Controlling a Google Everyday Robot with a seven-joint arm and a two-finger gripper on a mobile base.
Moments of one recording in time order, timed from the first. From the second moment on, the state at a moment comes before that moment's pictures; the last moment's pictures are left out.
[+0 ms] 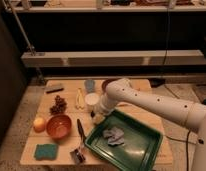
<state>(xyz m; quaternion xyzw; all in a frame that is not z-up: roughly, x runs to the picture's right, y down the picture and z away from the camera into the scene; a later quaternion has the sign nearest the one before) -0.029 0.143 0.801 -0.34 -0.20 0.12 0.91</state>
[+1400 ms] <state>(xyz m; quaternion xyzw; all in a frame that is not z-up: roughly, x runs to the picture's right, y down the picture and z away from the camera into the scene) -0.033 0.156 0.823 -0.36 -0.18 0.11 0.91</state>
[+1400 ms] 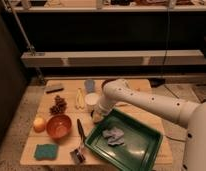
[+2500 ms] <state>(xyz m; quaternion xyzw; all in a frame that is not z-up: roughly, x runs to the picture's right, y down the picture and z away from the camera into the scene) -0.027 0.138 0.781 -0.35 -0.18 0.03 0.92</state>
